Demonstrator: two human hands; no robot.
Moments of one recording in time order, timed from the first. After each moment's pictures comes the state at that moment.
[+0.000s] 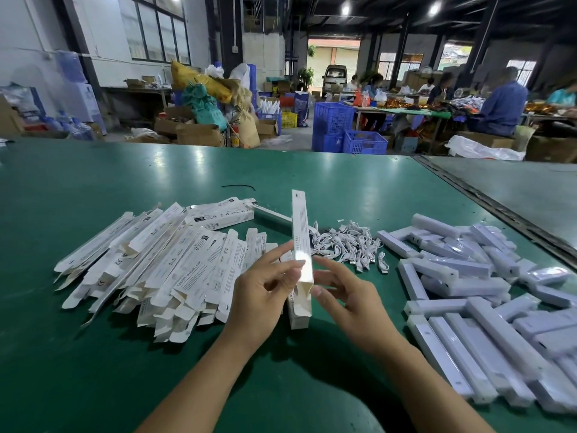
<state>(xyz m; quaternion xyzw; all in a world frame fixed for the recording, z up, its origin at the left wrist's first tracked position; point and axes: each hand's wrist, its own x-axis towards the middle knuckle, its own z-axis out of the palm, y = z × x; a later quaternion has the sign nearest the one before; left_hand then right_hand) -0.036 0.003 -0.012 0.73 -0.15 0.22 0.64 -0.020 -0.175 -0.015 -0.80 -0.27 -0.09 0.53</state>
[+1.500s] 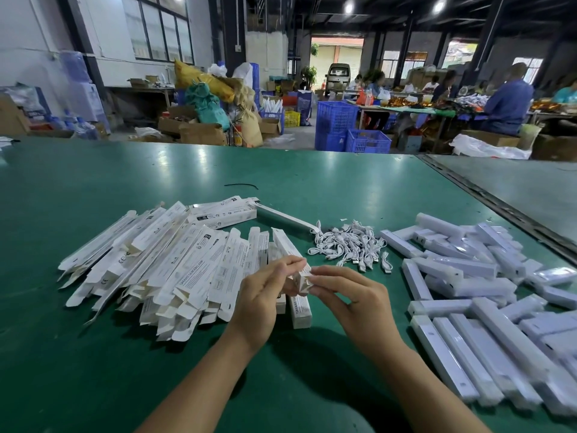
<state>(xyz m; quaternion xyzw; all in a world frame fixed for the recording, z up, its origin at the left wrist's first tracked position) -0.038 0.003 -0.016 0.68 -0.11 0.13 0.71 -0.023 -0.167 -0.013 -0.77 -0.34 -0.32 0.43</state>
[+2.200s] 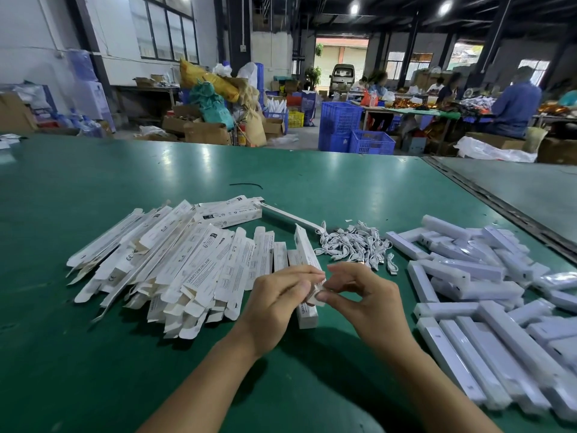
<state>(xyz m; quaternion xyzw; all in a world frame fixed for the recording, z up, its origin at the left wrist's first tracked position) -0.047 0.006 -0.009 0.76 -0.18 0.13 0.61 -0.024 -0.170 -0.012 -0.77 -0.28 -0.22 0.53</state>
